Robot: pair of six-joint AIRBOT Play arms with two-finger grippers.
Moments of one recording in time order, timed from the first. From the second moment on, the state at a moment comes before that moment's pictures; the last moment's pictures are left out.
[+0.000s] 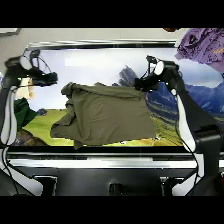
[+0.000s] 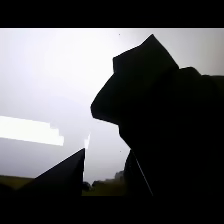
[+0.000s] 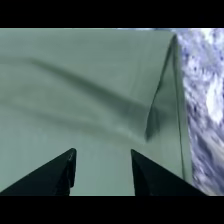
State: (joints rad) left arm 0.06 -1.87 1.97 1.48 -1.29 -1.63; right arm 0.18 -1.84 1.86 -1.34 1.22 1.70
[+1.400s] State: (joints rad) left arm 0.50 -1.23 0.95 1.13 -1.23 -1.46; right arm -0.31 -1.48 0.78 -0.85 1.25 1.19
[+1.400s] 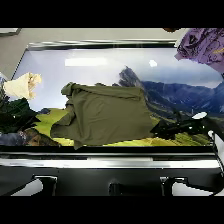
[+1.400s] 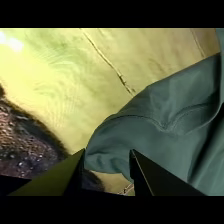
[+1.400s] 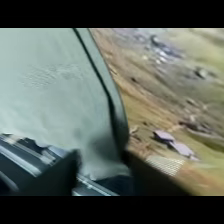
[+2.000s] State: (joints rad) left arm 0.58 -1.24 0.68 0.92 -1.11 -1.14; right arm -0.27 -1.34 0.77 -0.87 1.21 1.22
